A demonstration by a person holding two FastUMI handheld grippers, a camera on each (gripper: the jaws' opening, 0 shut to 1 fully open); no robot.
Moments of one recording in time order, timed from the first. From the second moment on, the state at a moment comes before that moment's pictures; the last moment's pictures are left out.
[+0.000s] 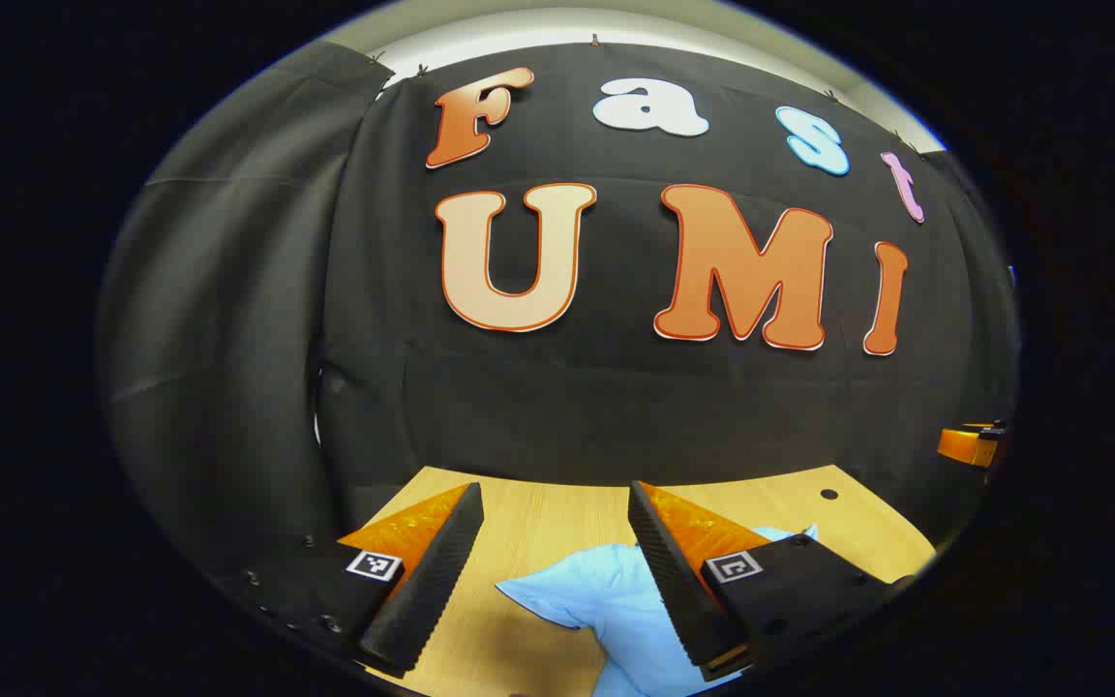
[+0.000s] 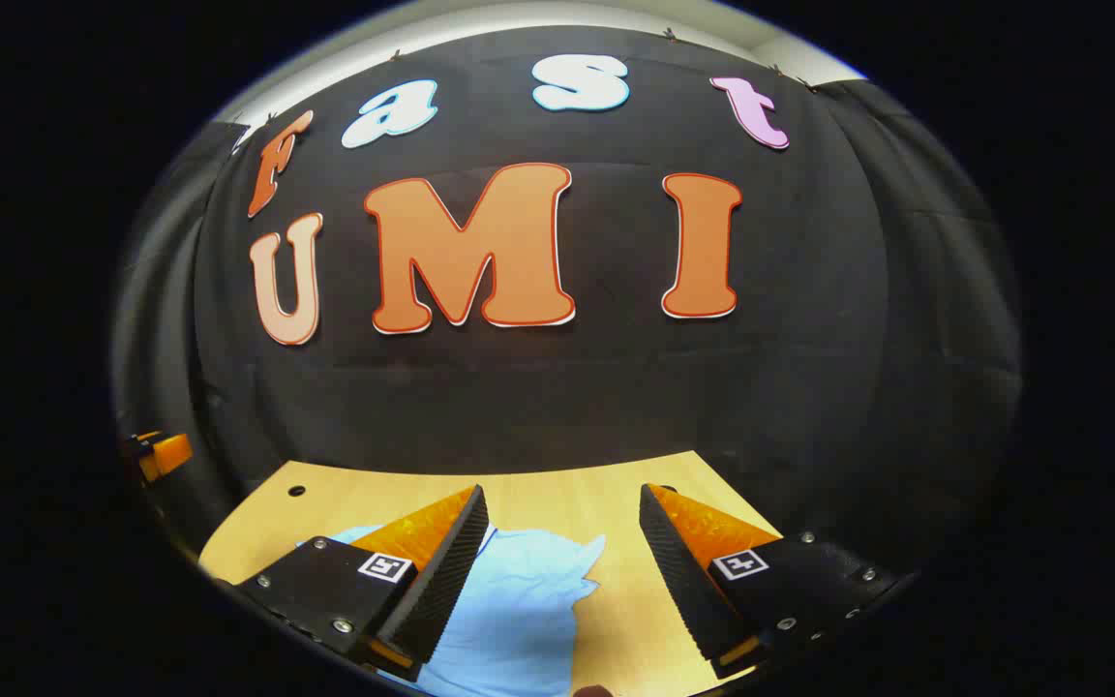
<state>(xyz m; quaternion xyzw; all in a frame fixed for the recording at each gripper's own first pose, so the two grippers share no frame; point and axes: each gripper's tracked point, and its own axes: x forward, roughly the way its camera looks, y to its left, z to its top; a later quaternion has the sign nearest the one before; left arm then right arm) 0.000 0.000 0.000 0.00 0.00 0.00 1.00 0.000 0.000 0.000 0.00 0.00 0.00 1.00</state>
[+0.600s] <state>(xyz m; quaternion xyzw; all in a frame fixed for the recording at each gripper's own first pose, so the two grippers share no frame) -0.012 -0.025 0.010 0.02 -0.01 0.03 1.00 0.023 -0.019 -0.021 0.00 0.05 0.02 1.00</state>
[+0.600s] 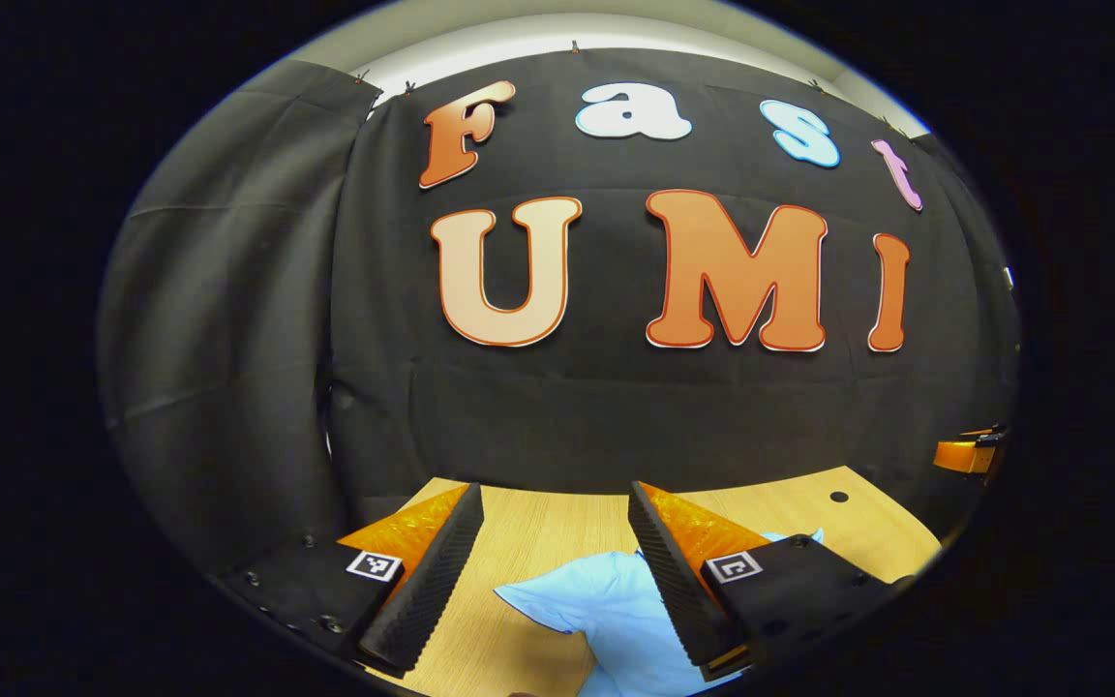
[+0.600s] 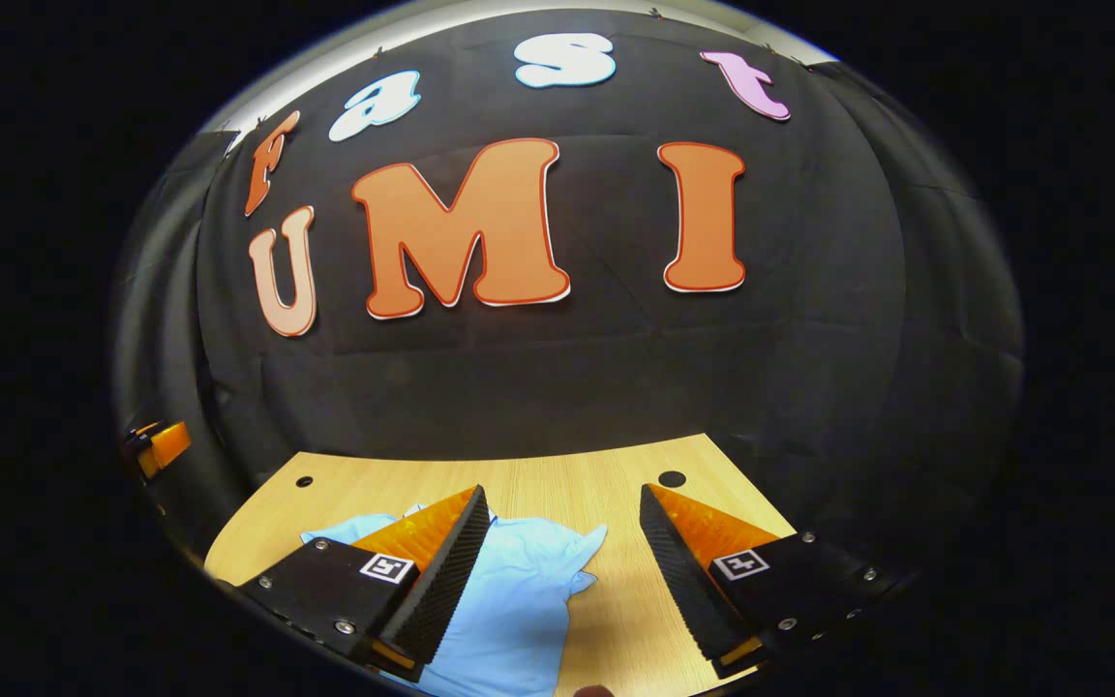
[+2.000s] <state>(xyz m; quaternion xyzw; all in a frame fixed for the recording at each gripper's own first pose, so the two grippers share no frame) 0.041 0.013 -0.010 0.02 0.02 0.00 1.00 0.106 -0.024 -0.119 -0.01 0.29 -0.02 0.96</state>
